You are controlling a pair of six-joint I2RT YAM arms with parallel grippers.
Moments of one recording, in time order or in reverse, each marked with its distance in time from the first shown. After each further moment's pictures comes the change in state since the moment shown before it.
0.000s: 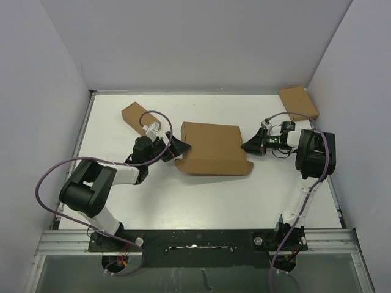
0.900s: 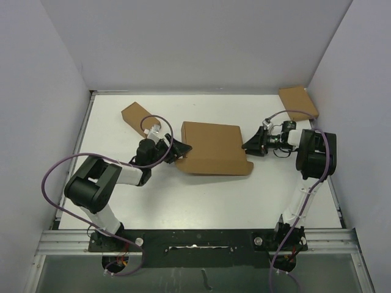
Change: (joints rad) left arm -0.039 0.063 -0.001 0.064 -0.060 -0.141; right arm -0.008 -0.004 0.021 -0.056 0.045 -0.091
